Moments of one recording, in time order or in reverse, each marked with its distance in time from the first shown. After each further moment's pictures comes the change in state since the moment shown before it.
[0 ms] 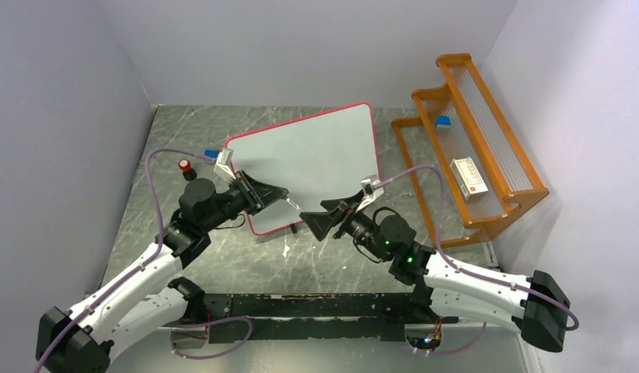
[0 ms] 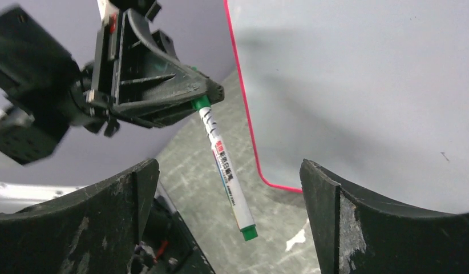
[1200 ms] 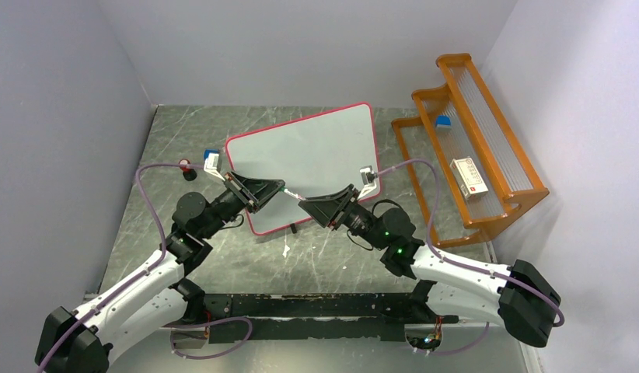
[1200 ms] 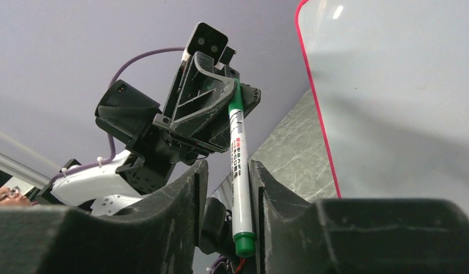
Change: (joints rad) left arm 0.000 -0.050 -0.160 0.370 -0.080 -0.295; right arm -0.132 0.154 -0.016 0.349 -0.261 0.314
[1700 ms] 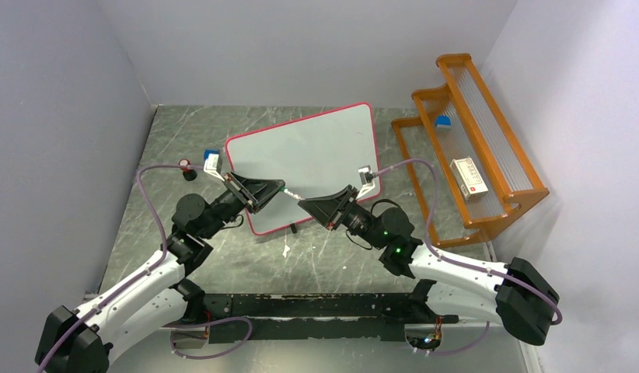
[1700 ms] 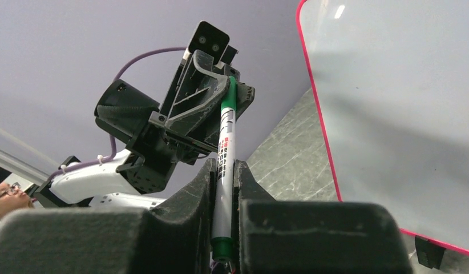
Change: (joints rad) left arm 0.000 0.004 -0.007 0.033 0.012 -0.034; right arm -0.002 0.022 0.000 0.023 -0.013 -0.001
